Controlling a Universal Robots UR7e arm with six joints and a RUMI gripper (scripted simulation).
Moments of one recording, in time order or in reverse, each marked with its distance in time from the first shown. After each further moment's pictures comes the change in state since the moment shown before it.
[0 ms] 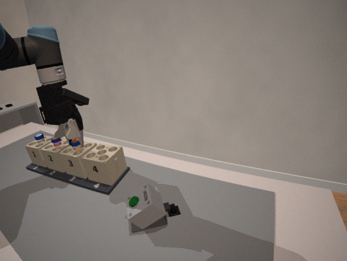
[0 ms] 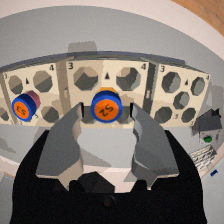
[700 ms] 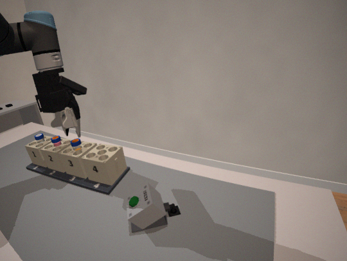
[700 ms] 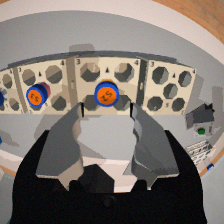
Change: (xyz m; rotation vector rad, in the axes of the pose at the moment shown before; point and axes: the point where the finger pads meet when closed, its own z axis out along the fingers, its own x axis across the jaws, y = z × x) arm 0.000 0.000 -0.037 0.001 0.001 -0.002
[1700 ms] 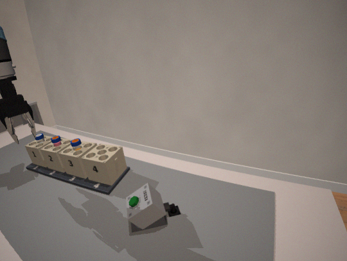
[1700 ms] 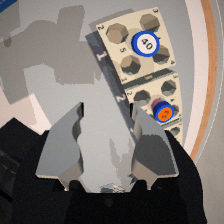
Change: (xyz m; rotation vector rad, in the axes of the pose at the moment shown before) arm -0.175 0.072 -0.001 -0.003 -0.001 -1.137
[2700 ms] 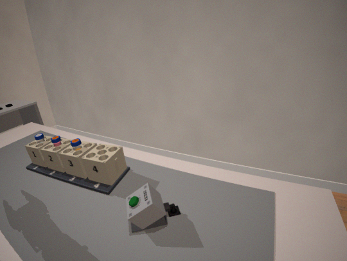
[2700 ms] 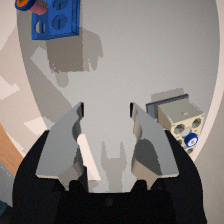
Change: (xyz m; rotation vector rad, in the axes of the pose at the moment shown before) arm -0.162 -0.148 -0.004 0.018 -0.007 -0.139
